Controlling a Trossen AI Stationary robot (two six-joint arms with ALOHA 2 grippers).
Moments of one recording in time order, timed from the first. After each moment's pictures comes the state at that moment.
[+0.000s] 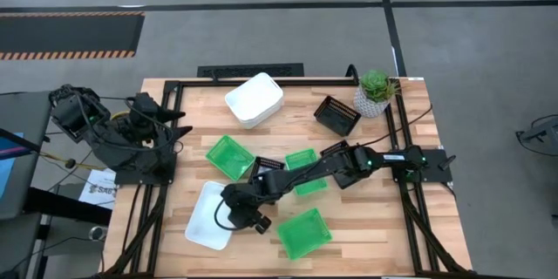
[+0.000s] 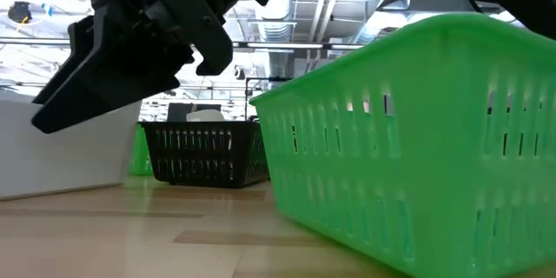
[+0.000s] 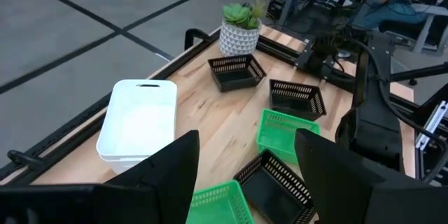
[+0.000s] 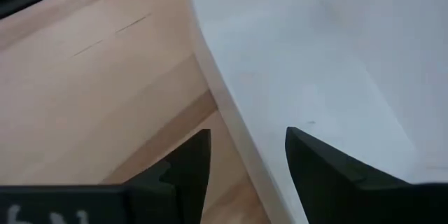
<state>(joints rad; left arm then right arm) -0.68 1.00 1.60 -1.47 -0.95 -0.98 0.24 2.57 2.30 -0.58 -0.26 -0.56</state>
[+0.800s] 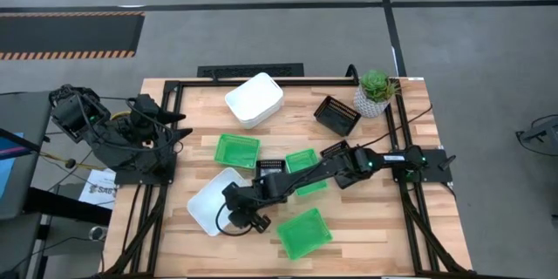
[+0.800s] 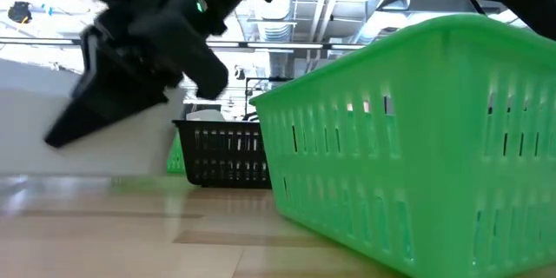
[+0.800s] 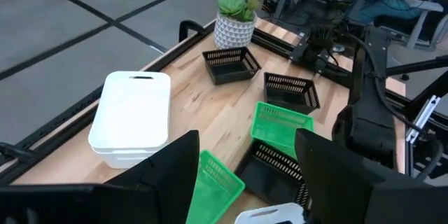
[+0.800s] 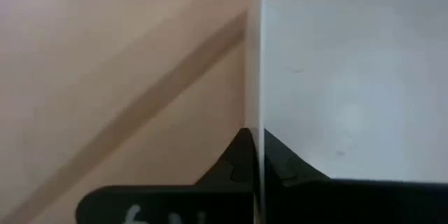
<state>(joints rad) -0.68 1.00 1.60 -1.47 -0.91 -1.00 0.25 2.57 2.29 -0.58 -0.10 -0.57</state>
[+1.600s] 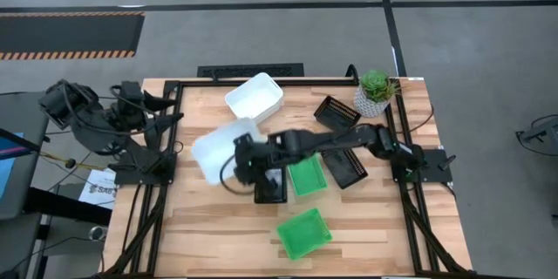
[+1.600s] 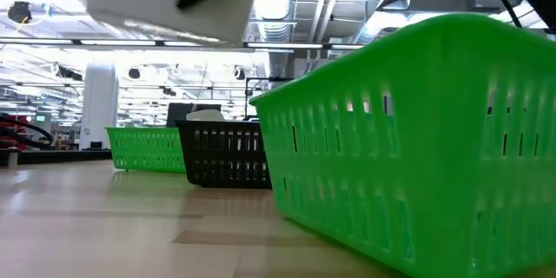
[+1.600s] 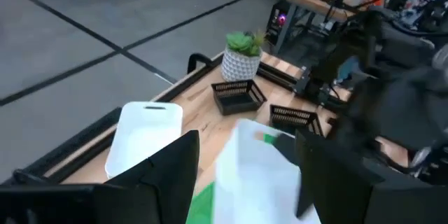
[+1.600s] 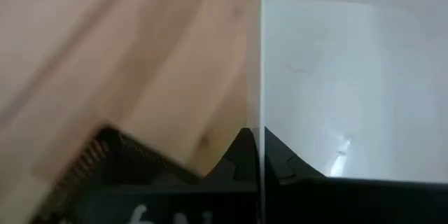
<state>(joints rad) -0.68 0.93 1.62 -1.45 -1.01 -0.91 0.13 2.26 2.34 -0.94 0.08 -0.52</state>
